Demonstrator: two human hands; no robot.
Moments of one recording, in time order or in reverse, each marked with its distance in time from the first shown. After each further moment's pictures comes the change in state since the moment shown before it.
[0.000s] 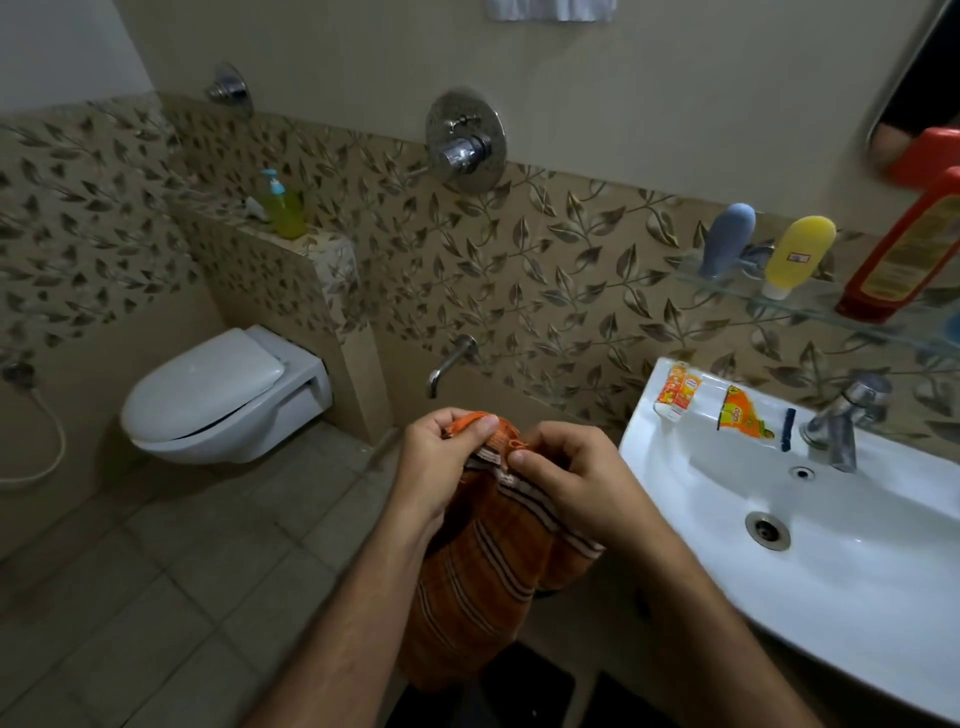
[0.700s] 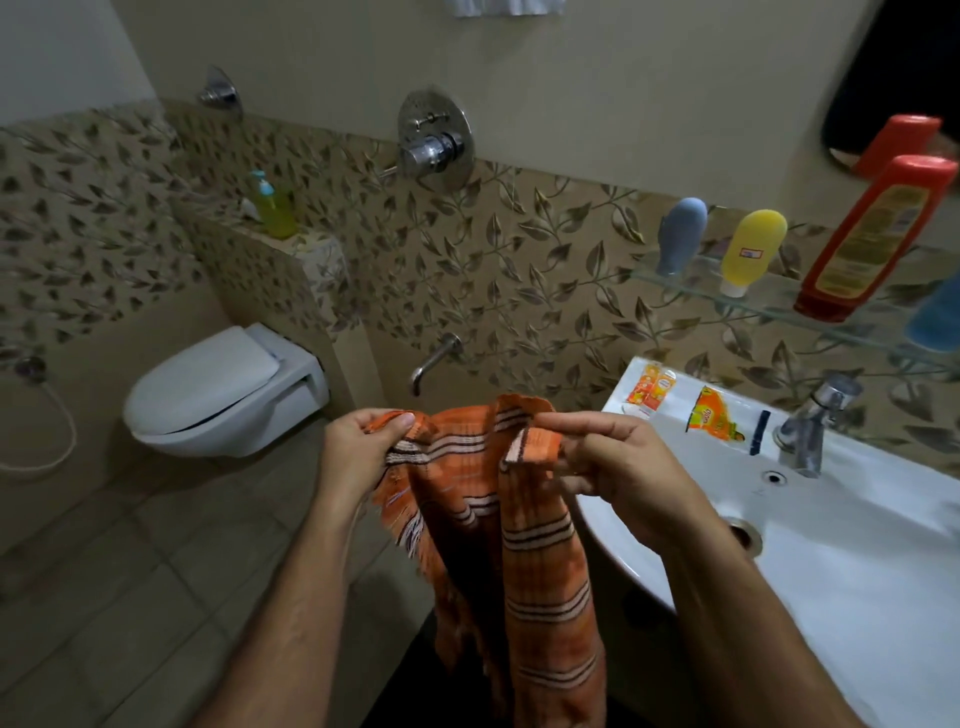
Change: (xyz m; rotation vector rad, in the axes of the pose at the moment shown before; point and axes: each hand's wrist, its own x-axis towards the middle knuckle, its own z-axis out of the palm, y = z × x) left_hand 0.014 -0.014 0.011 0.293 0.292 0.078; right_hand -0.020 0.040 -0.090 0.775 -0.005 0.312
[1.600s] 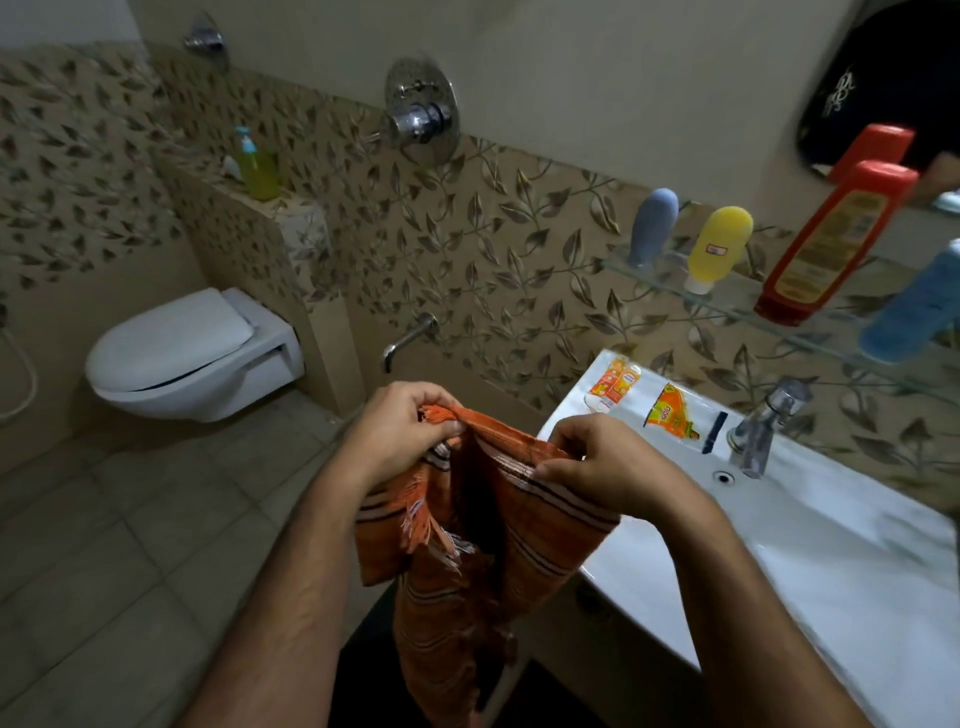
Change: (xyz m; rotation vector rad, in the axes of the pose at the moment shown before) left_hand -0.043 0.030 0.066 0.421 -0.401 0.306; right_hand 0.009 -0.006 -0.069 -1.223 -0.083 0.020
